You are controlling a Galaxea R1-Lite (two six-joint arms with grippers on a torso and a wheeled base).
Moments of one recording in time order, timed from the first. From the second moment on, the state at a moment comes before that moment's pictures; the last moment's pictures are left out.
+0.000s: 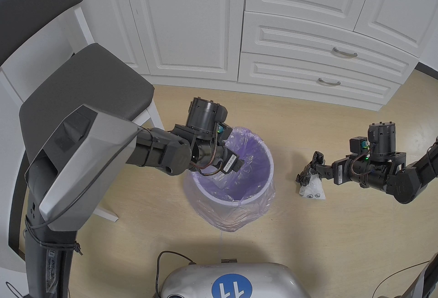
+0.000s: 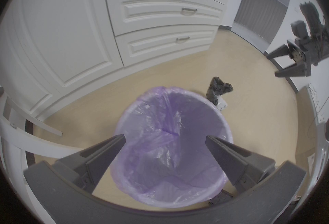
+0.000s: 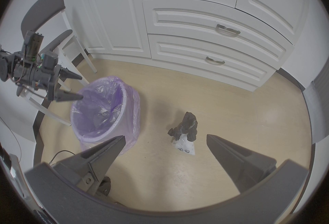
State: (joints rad) left arm -0.59 2.37 -1.67 -0.12 0.06 0.25; right arm 0.22 1.85 -0.68 -0.69 -0.07 -0.06
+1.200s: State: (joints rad) left arm -0.61 2.60 -1.51 -0.54 0.38 0.62; right arm 0.16 1.83 -0.67 -0.69 -0.06 -0.08
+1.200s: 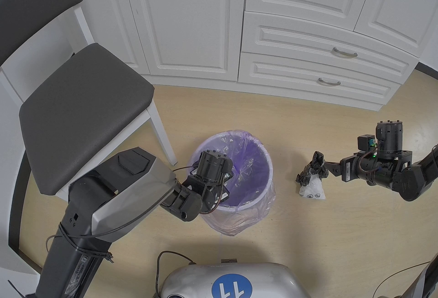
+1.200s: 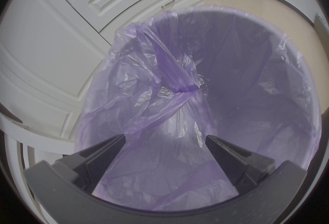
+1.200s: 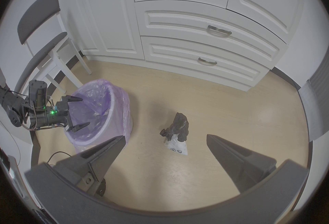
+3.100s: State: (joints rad) left arm -0.65 2.84 -1.98 -0.67 0.39 0.24; right arm 0.16 1.83 -0.67 -0.69 -0.05 -0.09
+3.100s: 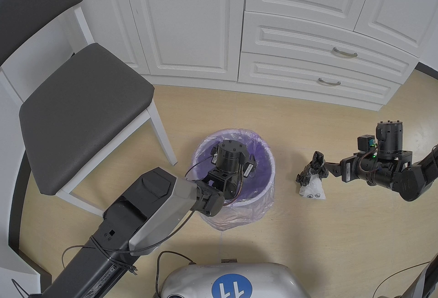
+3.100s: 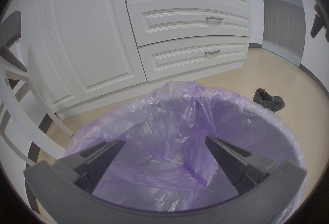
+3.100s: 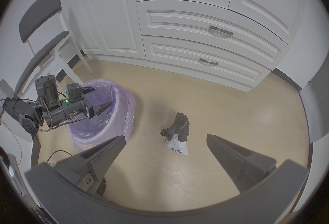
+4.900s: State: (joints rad) left arm -0.43 2.36 -1.12 -1.00 0.15 0.00; right arm 0.19 1.89 -0.70 -0.76 -0.05 -0.06
